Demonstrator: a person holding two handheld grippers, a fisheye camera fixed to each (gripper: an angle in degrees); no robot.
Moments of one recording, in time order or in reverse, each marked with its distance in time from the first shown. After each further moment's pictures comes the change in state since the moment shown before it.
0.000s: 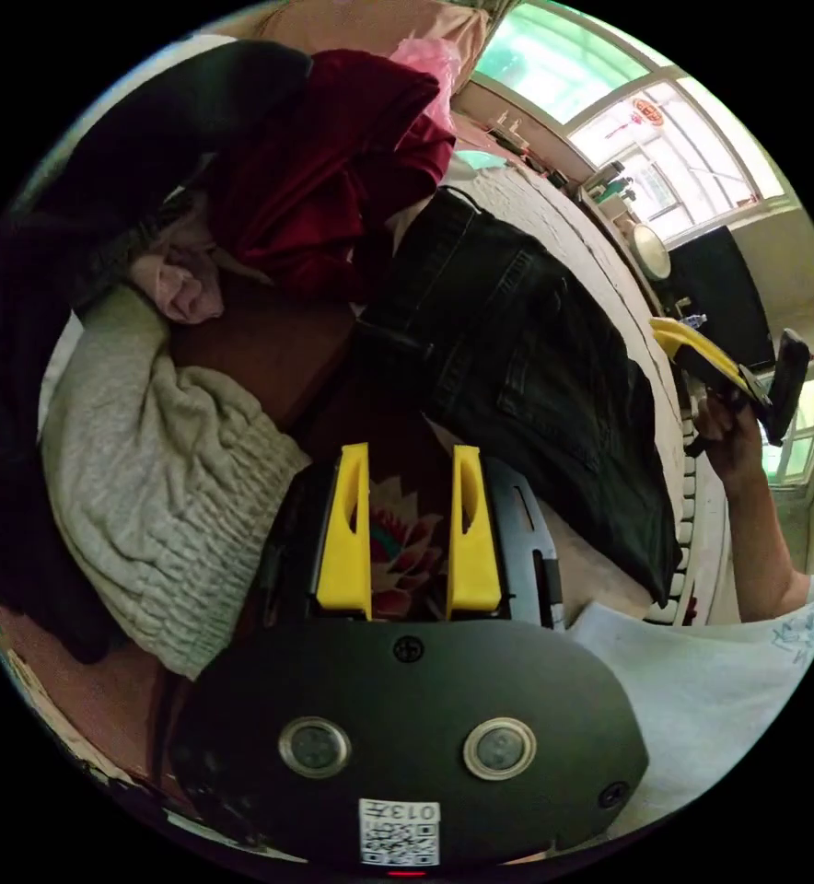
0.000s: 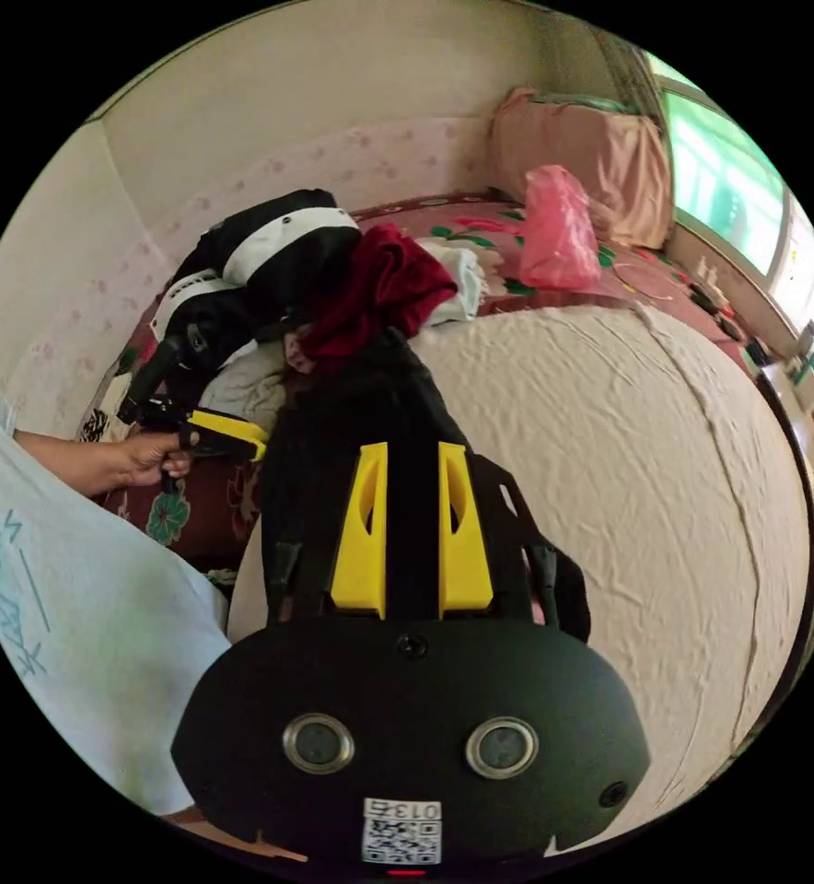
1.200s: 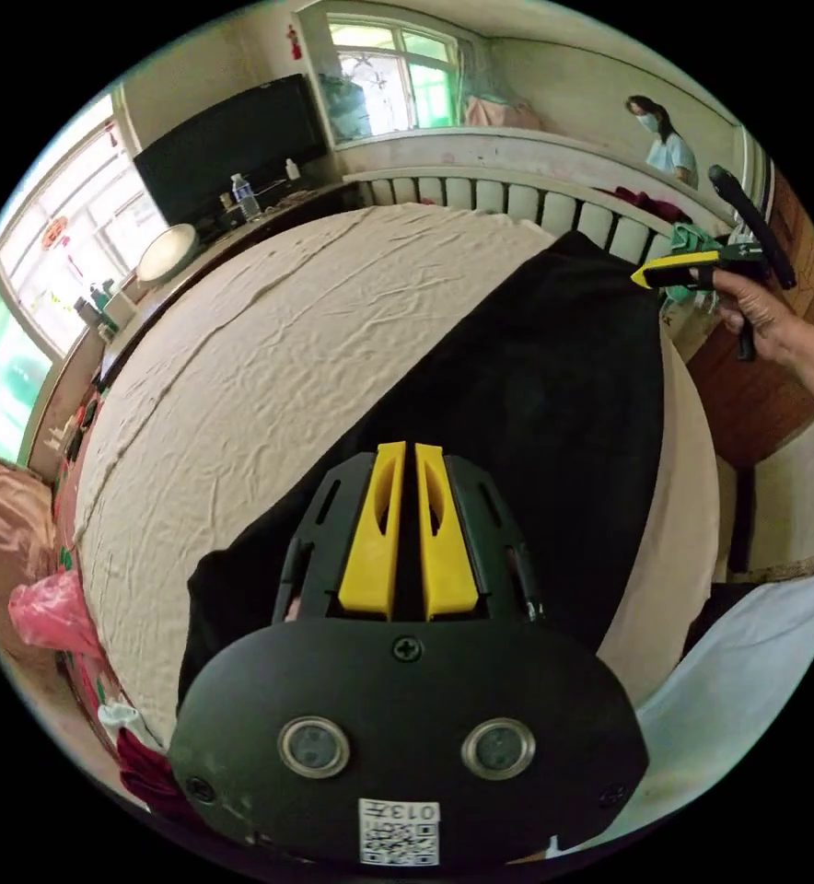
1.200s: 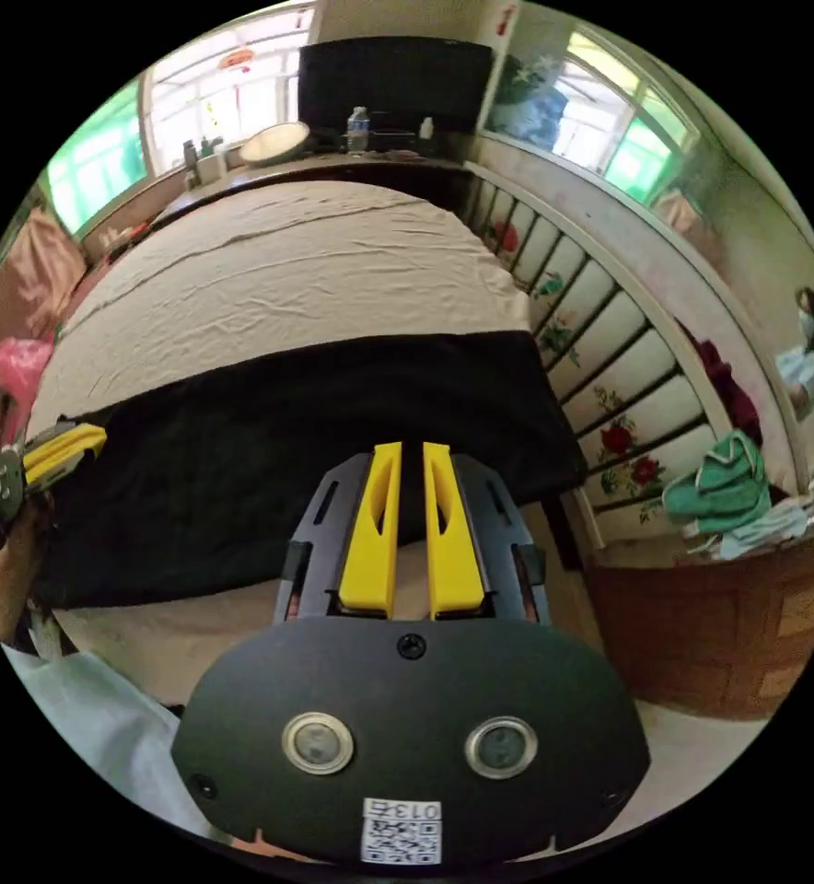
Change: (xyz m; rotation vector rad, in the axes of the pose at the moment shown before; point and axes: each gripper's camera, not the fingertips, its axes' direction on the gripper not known) left arm 0.558 0.079 0.220 -0.040 -0.148 1.550; right arm -0.028 0.591 -0.258 -0.022 0.817 1.543
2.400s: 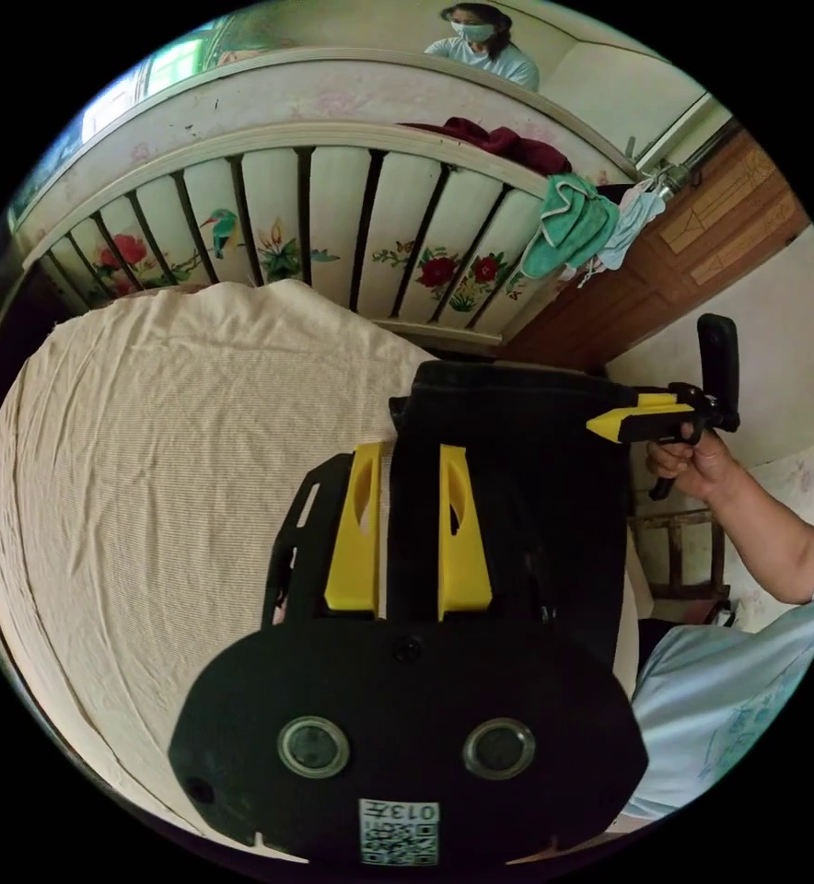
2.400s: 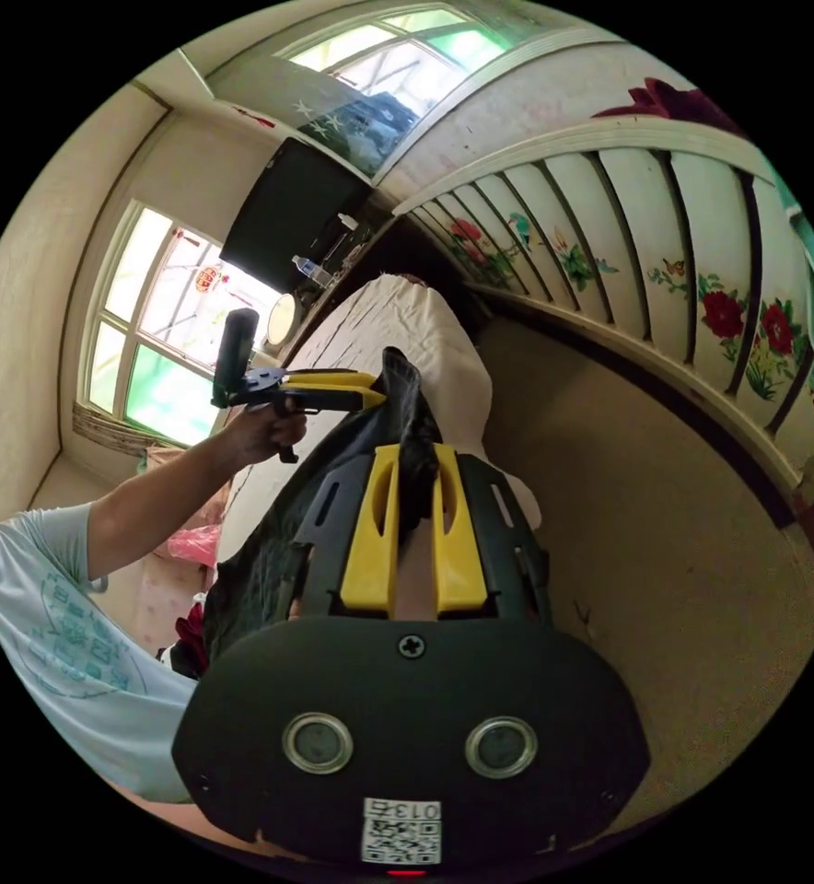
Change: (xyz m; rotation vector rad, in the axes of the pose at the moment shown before) left arm 0.112 -0.525 0.198 -0.148 0.575 0.500; right arm 0.347 0.059 0.047 0.194 -0.696 0.362
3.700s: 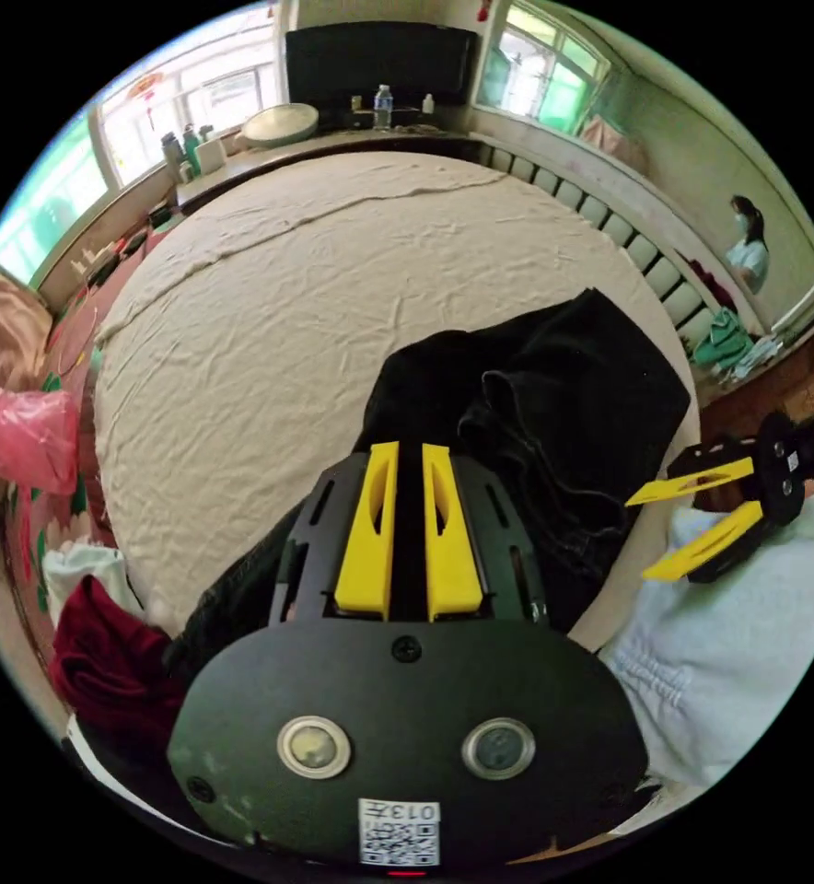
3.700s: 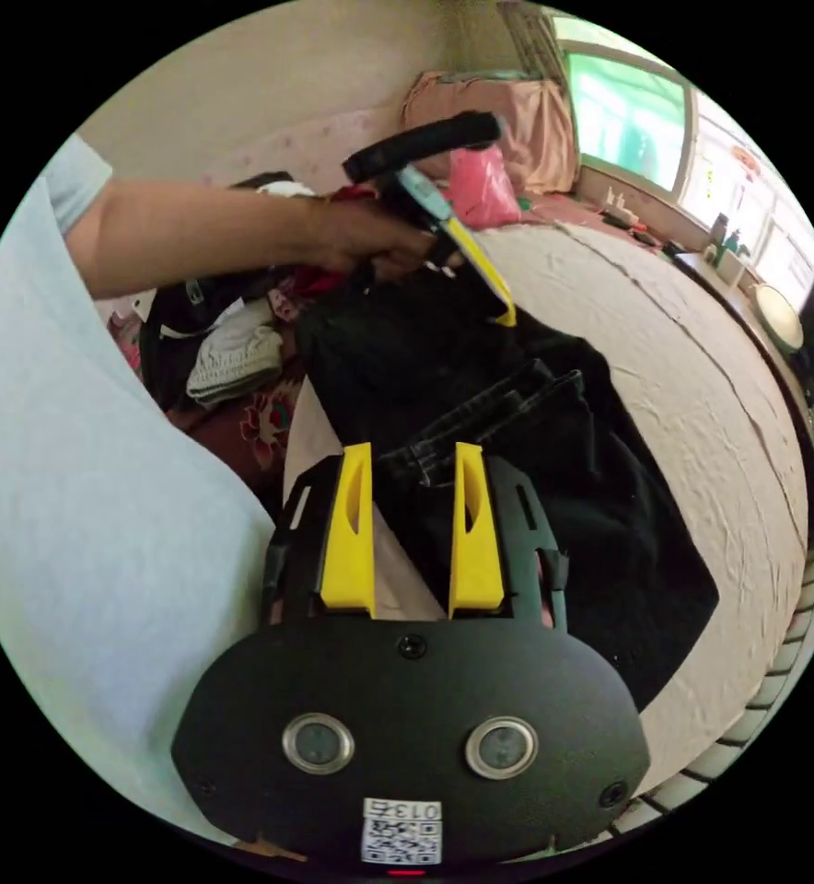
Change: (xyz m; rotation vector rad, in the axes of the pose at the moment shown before) left arm 0.089 0.678 -0.228 0.278 -0.362 -0.908; right arm -0.575 0.354 0.255 -0.624 -0.181 -1.371
